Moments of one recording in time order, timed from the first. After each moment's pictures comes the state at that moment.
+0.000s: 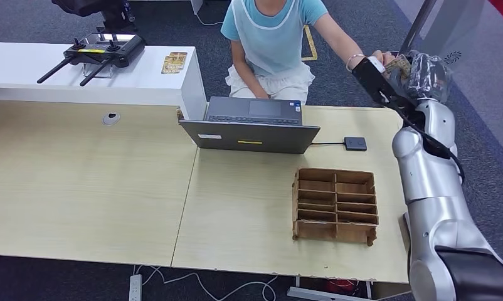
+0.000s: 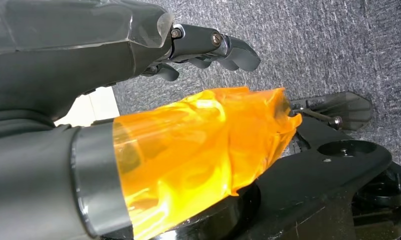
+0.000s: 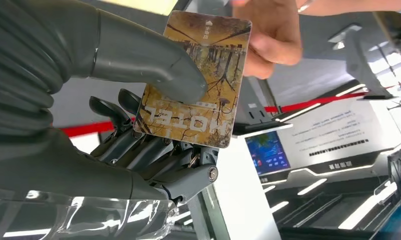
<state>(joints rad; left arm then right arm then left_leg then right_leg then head) -0.10 -0.21 1.16 -0.23 -1.27 -0.03 0.03 -0.87 -0.13 -0.03 -0.90 1.24 -0.20 -0.04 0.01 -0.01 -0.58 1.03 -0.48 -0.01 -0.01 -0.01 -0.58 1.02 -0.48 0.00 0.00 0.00</state>
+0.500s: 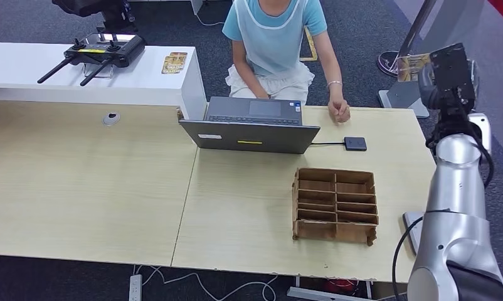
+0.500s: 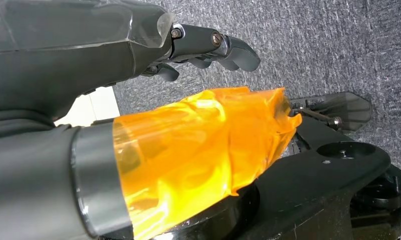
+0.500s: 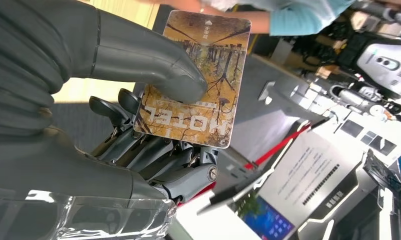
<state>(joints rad) -0.10 -0.21 1.16 -0.23 -1.25 -0.03 0.03 -0.78 -0.12 -0.29 -1.10 0.69 0.02 -0.19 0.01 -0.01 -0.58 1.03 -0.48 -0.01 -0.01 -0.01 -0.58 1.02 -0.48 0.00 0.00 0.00</state>
